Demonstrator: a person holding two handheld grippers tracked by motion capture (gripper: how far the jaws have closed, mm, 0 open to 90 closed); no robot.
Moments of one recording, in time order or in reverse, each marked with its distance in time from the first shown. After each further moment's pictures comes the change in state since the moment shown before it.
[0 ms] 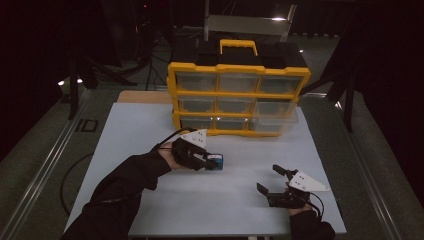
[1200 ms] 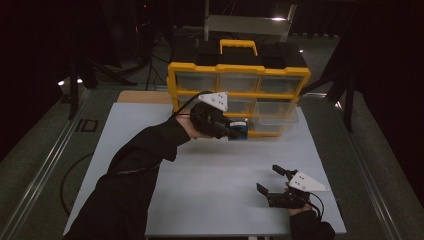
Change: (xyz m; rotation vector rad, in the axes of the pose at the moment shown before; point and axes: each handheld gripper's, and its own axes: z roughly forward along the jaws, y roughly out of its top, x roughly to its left) left arm 0.030 0.102 -0.026 -0.127 0.007 0.049; right arm 0.000 0.000 0.000 0.000 0.005 0.000
